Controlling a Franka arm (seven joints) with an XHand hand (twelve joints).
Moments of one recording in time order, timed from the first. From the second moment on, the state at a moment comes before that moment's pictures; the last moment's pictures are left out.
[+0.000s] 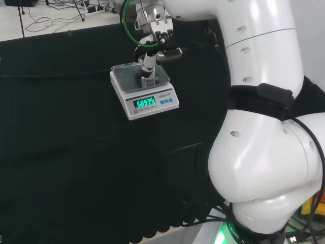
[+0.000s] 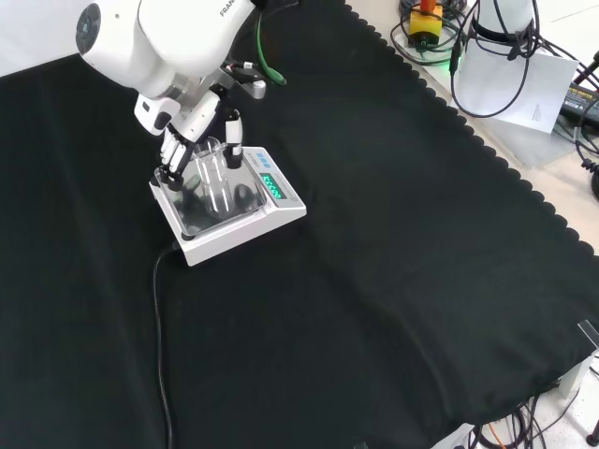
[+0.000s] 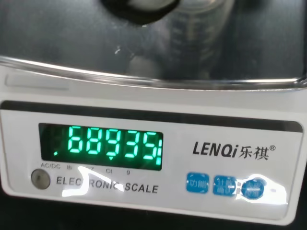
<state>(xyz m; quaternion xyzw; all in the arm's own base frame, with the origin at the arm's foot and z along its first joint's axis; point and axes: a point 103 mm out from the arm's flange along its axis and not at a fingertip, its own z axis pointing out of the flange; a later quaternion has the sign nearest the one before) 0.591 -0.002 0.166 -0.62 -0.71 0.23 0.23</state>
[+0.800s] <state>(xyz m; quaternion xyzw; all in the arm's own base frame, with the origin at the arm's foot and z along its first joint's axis) 0.581 -0.004 0.224 -0.63 -0.71 0.24 0.20</state>
